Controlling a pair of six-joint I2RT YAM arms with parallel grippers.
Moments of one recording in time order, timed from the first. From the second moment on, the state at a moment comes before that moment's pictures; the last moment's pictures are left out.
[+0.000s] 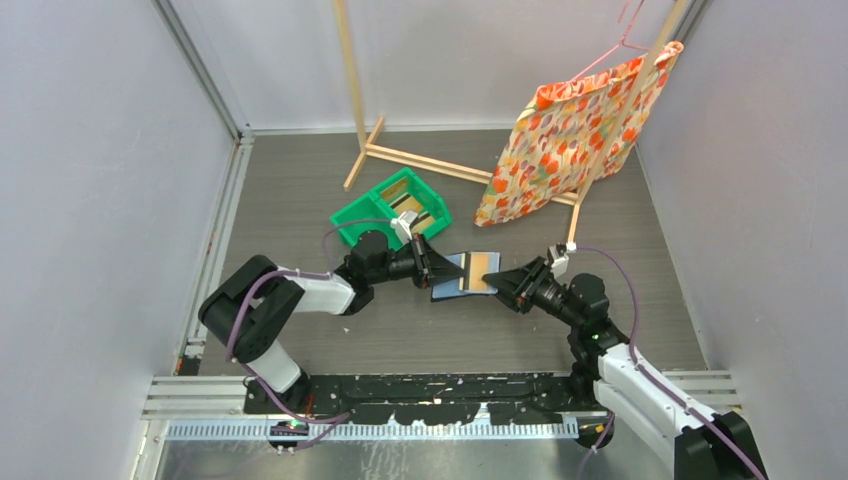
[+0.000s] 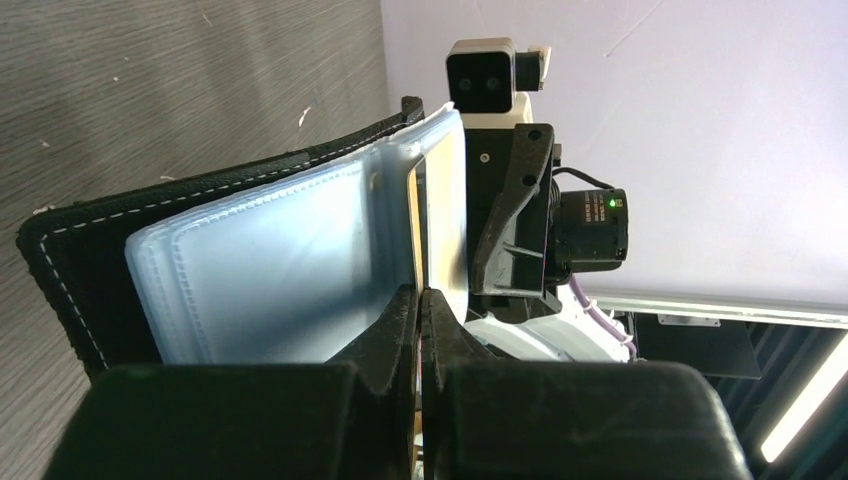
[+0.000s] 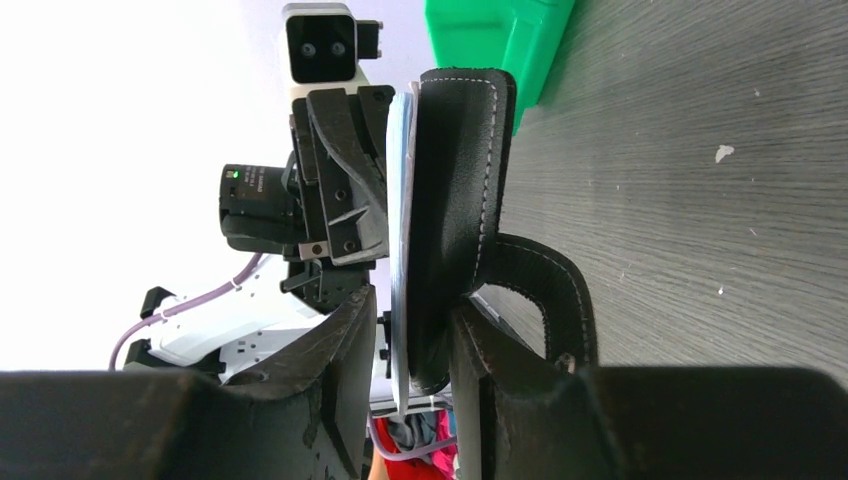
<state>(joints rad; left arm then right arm) -0.71 1.61 0.57 0.90 0.59 -1.37 0.36 0.69 0.07 0.49 -0.51 1.45</state>
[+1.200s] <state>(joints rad) -0.61 1.61 0.45 1.05 0.62 -1.46 0.34 0.67 0.03 0.51 -0.51 1.50</state>
